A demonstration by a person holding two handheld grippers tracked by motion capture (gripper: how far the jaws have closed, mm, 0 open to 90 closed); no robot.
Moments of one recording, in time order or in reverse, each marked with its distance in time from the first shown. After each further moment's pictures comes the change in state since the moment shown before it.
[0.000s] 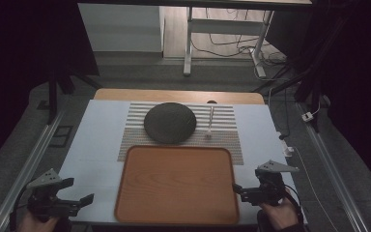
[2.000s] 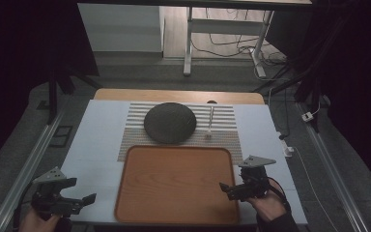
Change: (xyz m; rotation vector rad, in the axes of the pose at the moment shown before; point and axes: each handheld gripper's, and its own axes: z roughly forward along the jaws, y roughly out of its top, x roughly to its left) left arm 0.003 0.005 0.007 0.057 -0.031 -0.006; right arm 0.020 0.017 0.032 0.097 0.029 -0.165
